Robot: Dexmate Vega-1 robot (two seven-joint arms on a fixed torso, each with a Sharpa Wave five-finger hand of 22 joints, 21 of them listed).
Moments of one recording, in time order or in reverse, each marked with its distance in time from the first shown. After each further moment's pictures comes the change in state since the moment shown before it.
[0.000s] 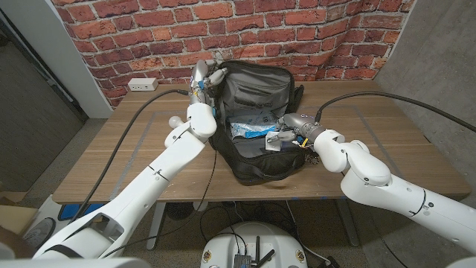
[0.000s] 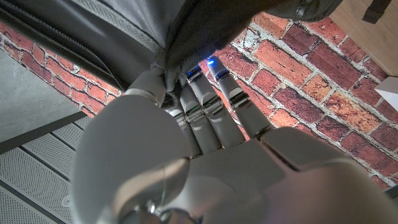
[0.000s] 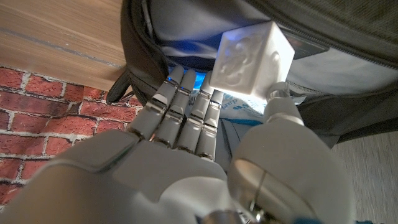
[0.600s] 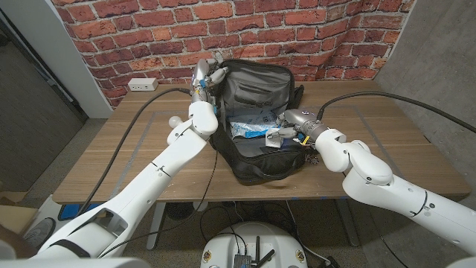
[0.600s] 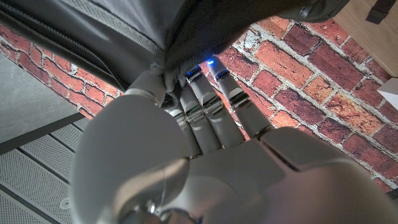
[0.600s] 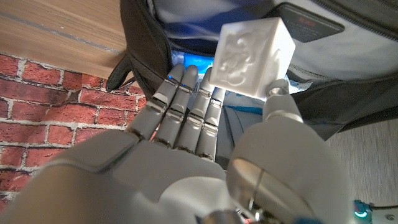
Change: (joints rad) left arm -0.031 -0.015 0.011 0.045 -0.001 -0.013 0.000; left_hand -0.002 0.001 0.000 0.000 -0.001 -0.002 -0.002 0.000 0.000 0.000 0.000 0.001 0.000 0.000 0.000 0.000 0.000 0.000 0.000 0.000 0.000; right arm -0.035 0.010 0.052 0.015 0.008 0.056 -0.059; right_hand 0.025 0.011 -0.009 -0.001 -0.001 0.045 -0.005 0.015 -0.003 0.028 0.003 0.046 0.041 0.038 0.001 0.023 0.028 0.022 -0.005 0.008 0.000
